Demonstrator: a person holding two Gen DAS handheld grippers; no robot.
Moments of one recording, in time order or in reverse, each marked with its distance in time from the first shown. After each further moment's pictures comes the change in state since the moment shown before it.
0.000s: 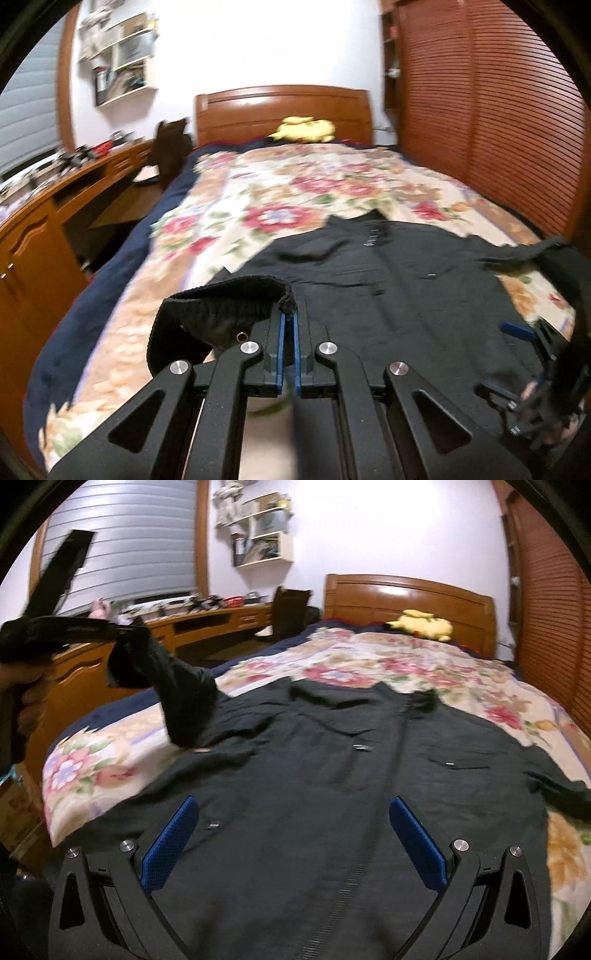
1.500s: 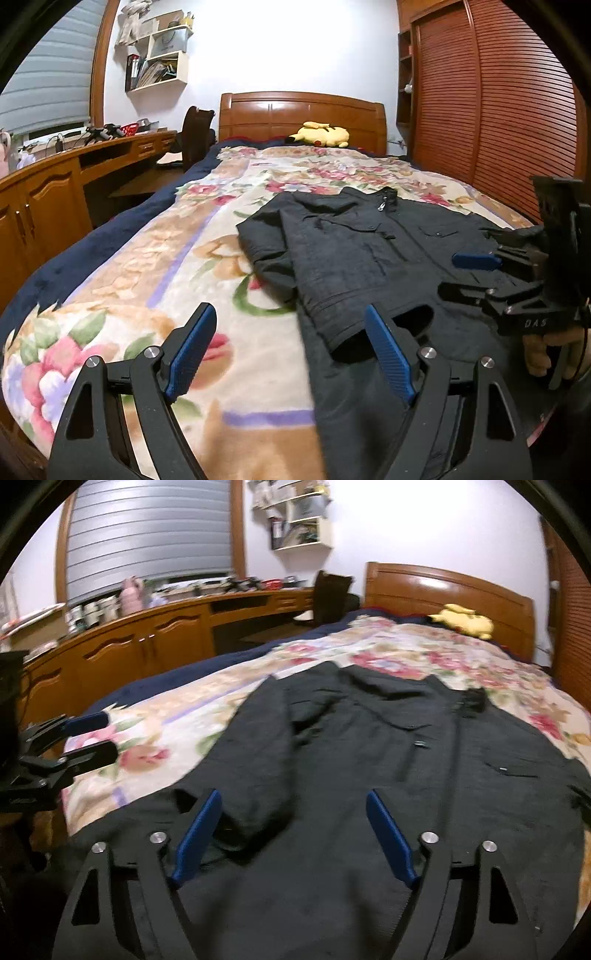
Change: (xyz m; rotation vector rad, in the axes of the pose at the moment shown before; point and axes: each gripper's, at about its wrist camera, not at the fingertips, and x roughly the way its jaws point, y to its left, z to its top) left arm -0.032 0.033 -0.150 -0.097 -0.071 0.049; right arm 0.030 0.033 0.018 -0.093 0.077 0.198
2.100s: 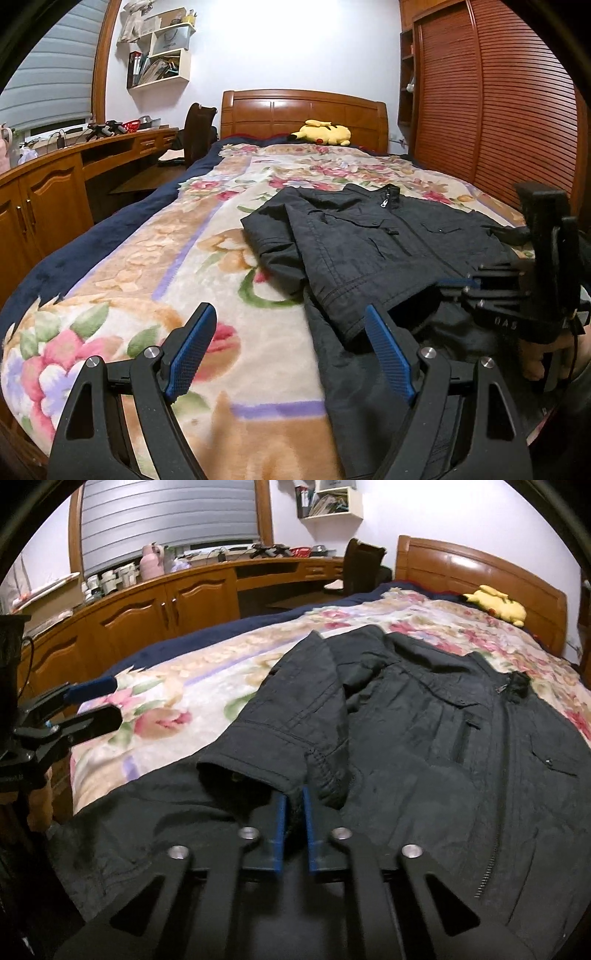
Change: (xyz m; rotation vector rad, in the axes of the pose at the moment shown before) left arm -0.001 0.009 -0.010 -0.005 0.004 -0.011; right arm 0.014 -0.019 -0.006 -0.037 0.085 0.029
